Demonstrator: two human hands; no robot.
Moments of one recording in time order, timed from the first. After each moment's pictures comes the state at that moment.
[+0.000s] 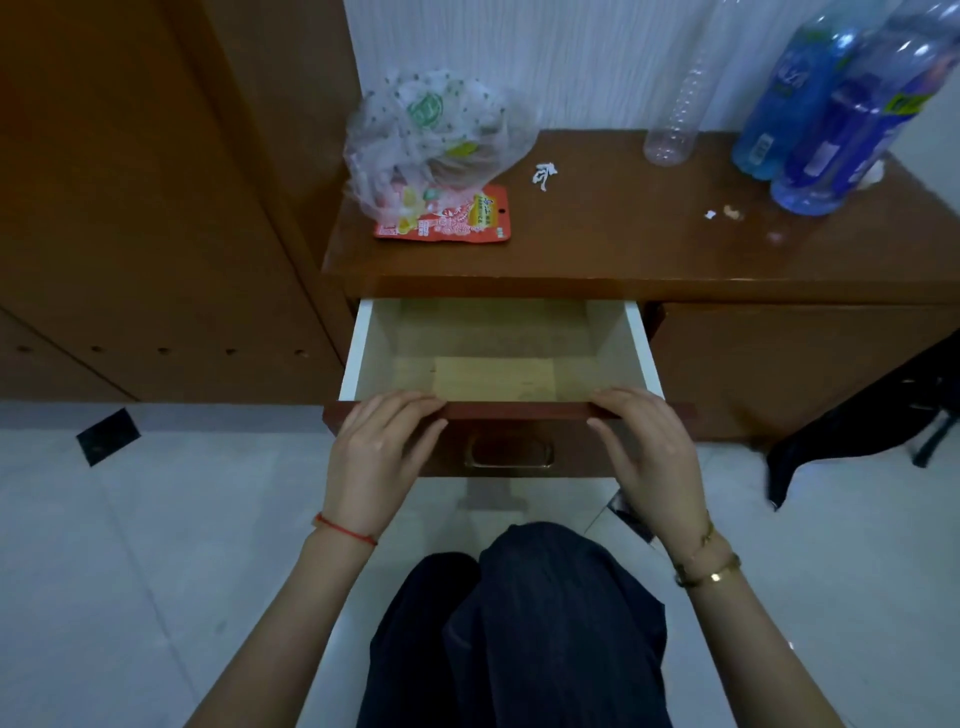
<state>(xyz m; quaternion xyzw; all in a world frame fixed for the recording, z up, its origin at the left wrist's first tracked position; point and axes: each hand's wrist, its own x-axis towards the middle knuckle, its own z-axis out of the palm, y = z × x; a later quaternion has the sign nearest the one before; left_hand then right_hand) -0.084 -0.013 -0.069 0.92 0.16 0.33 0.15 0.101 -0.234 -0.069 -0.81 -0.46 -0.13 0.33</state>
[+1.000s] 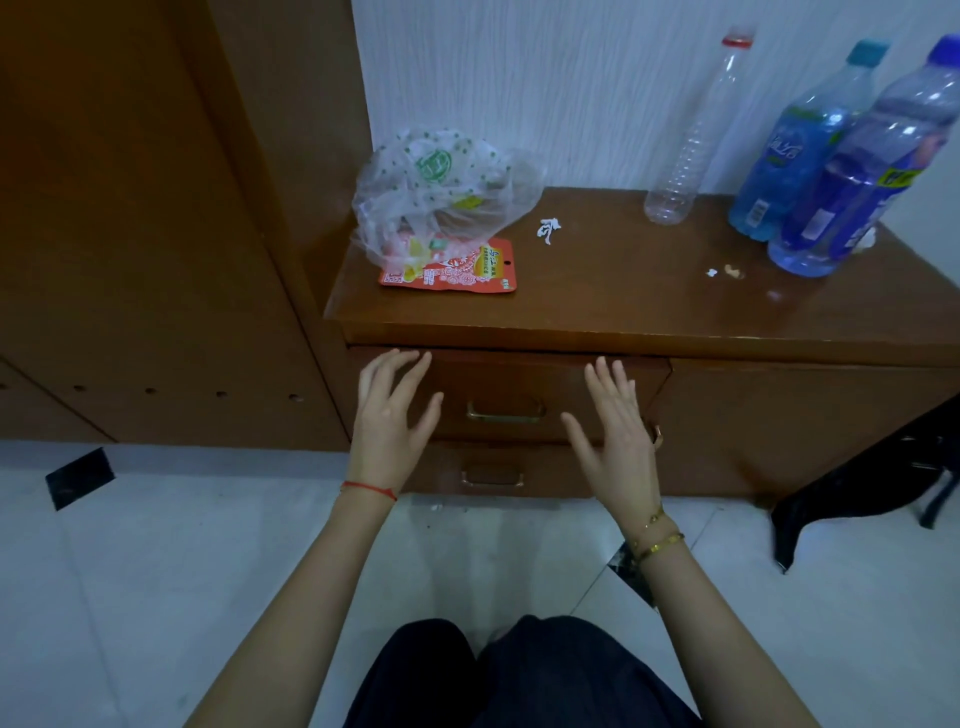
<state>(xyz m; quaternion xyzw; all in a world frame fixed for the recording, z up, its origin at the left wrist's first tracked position) -0.004 0.050 -0.097 0.88 0.21 0.40 0.17 0.151 -0.160 -0.100 -0.83 -0.41 -0.13 0.35</state>
